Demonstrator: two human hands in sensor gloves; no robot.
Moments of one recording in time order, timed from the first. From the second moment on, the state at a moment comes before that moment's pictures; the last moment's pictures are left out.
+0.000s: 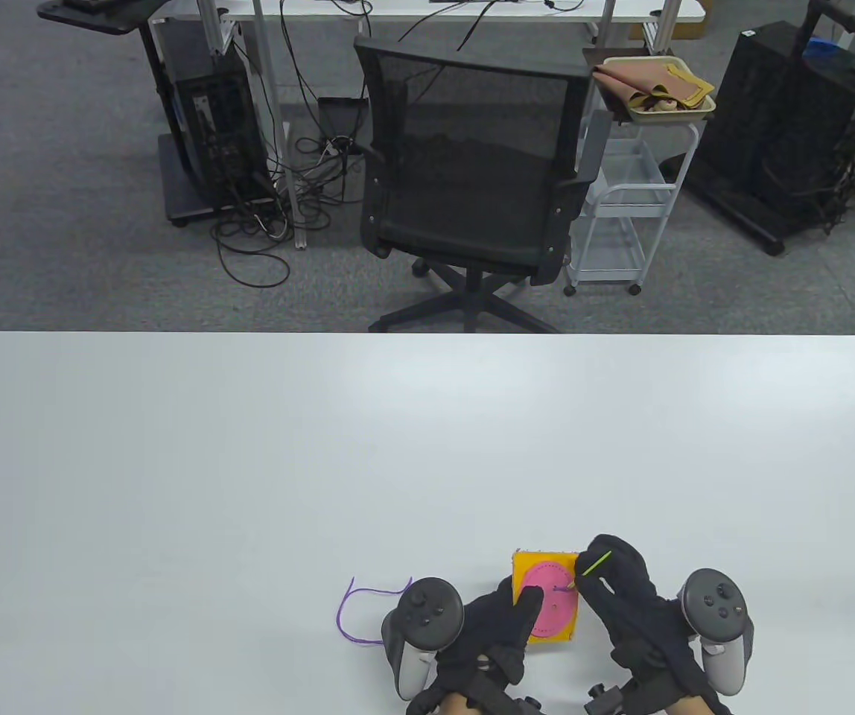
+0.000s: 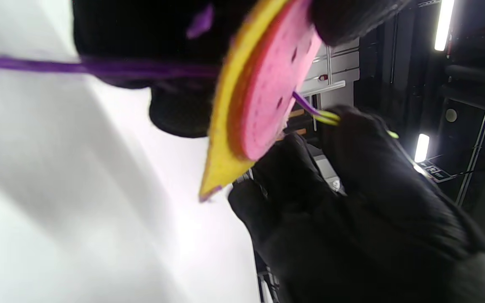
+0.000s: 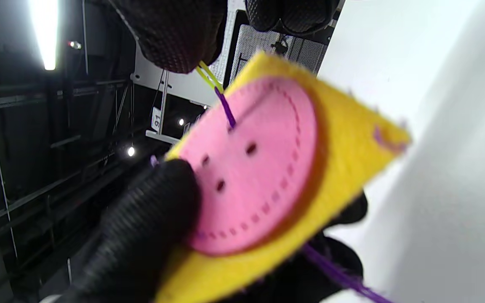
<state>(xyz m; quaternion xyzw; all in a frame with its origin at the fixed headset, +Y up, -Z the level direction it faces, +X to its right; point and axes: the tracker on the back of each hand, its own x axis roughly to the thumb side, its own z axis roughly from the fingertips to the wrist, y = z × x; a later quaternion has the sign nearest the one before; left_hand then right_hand) 0.002 -0.755 -0.268 -0.05 -0.12 0.59 0.79 0.240 -0.736 -0.277 0.06 0.04 0.78 0.62</state>
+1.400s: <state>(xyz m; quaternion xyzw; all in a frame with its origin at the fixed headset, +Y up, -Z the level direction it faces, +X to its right) -0.058 -0.752 -0.276 0.01 -0.05 0.60 0.80 0.334 -0.737 -0.296 -0.07 0.02 0.64 0.77</state>
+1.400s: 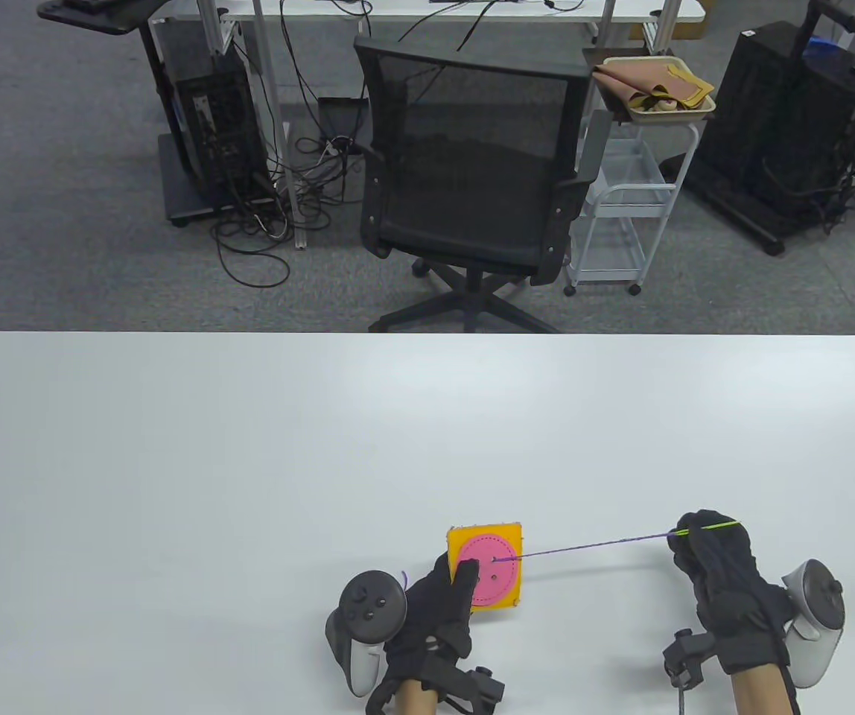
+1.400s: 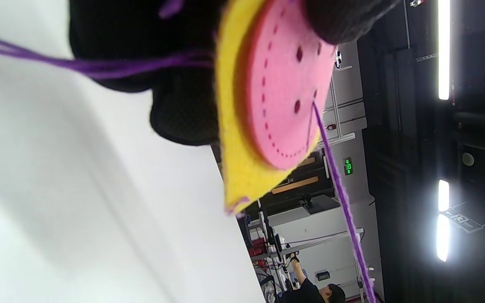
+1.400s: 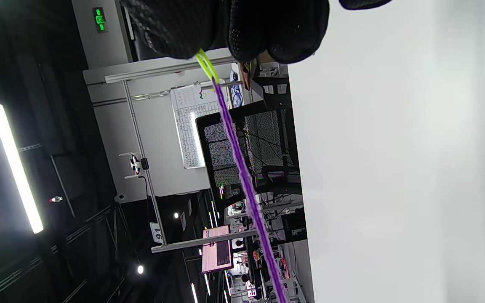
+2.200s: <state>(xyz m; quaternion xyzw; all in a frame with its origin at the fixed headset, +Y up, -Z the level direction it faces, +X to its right) -0.079 -0.750 -0.271 0.06 -0.02 0.62 0.78 0.334 -0.731 -0.293 -0.05 -0.01 0.62 0.78</state>
